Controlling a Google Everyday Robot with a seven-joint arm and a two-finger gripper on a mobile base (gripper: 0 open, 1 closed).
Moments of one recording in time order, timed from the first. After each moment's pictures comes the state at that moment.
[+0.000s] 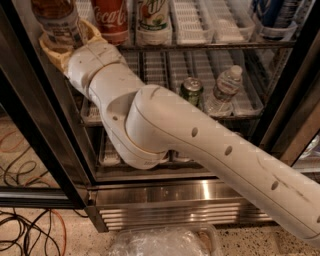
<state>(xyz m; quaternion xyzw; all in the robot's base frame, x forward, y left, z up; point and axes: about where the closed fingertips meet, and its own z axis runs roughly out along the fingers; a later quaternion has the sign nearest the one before) 0.557 0.159 1.065 -0.26 0.55 0.18 0.78</state>
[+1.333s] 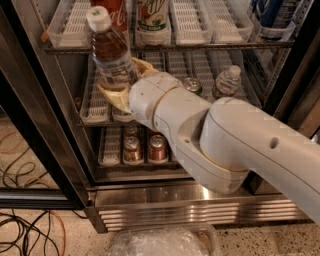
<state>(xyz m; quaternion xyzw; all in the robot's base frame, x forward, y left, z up) 0.525 0.070 0.996 -0.35 0.62 0.13 0.69</state>
